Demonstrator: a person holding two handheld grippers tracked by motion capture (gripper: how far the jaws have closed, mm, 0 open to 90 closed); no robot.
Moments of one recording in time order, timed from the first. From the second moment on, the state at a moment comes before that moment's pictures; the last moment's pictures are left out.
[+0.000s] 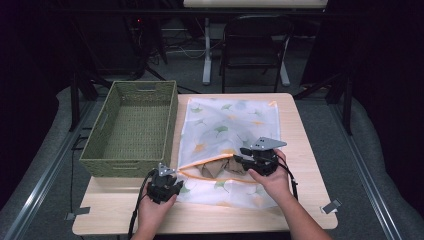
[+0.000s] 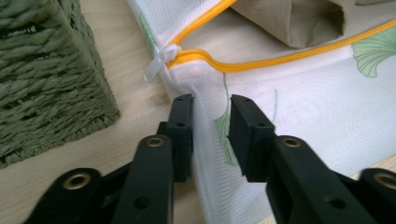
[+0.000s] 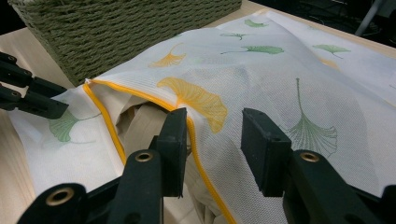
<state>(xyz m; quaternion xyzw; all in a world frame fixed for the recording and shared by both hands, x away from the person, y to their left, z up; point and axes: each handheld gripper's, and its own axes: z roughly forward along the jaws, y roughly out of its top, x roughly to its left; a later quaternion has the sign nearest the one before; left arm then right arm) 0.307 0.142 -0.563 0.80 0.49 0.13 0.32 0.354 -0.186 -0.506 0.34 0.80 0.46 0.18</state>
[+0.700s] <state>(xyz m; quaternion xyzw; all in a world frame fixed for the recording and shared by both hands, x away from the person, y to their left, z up) 0.295 0.142 -0.558 0.80 0.49 0.11 0.32 0.354 -0.194 -0.500 0.35 0.79 0.47 0.19</state>
